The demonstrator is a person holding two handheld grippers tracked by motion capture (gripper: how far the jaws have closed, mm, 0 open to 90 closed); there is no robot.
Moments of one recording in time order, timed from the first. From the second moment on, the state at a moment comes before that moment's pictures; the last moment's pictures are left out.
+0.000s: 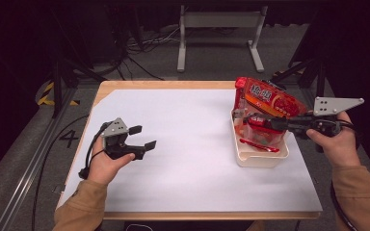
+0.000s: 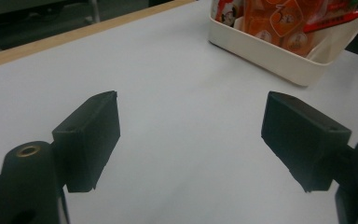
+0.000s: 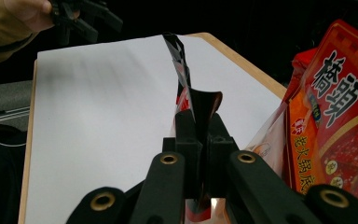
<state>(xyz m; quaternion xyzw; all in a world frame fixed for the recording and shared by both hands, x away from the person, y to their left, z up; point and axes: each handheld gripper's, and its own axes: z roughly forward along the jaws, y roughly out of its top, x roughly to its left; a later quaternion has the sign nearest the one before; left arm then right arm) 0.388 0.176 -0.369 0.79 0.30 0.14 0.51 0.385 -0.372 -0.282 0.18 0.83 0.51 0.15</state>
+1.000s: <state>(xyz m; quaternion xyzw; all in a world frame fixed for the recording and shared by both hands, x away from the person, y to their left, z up) 0.386 0.196 -0.369 0.78 0.33 0.14 0.52 0.372 -0.379 -0.295 0.16 0.83 0.53 0.10</state>
